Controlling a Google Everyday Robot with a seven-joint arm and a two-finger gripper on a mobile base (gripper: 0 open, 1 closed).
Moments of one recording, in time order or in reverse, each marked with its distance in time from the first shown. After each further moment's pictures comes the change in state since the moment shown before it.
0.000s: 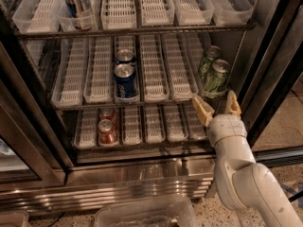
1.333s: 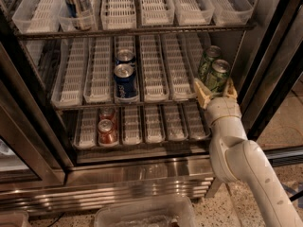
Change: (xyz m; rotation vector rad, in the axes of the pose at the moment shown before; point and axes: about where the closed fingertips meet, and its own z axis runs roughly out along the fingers) arm 0.003 -0.014 0.060 0.037 -0.022 -0.019
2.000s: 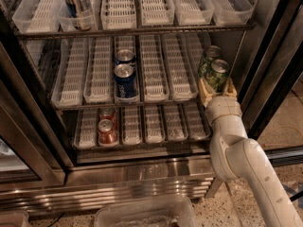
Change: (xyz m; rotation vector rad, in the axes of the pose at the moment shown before) arm 0.000 0.000 0.004 0.005 -0.002 -0.002
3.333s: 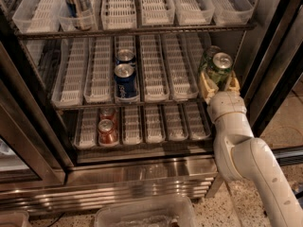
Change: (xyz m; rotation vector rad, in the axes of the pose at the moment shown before) arm -0.039 0.000 -0.005 -0.040 -0.084 -0.014
